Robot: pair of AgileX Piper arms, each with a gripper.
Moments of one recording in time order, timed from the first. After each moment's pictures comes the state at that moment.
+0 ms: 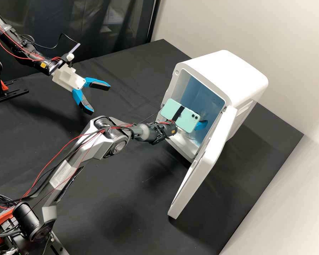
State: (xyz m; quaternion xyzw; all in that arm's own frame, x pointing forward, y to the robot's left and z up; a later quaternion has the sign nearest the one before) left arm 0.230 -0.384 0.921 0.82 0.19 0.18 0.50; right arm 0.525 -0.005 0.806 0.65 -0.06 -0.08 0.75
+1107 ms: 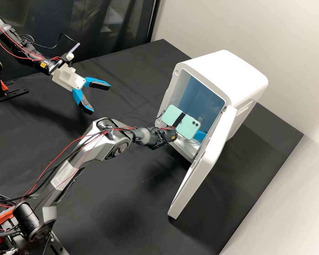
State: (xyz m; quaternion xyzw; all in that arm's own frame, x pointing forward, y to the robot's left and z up) left arm 0.230 -0.384 0.921 0.82 0.19 0.18 0.50; right arm 0.519 -0.026 0.795 0.65 -0.06 -0.11 0.75
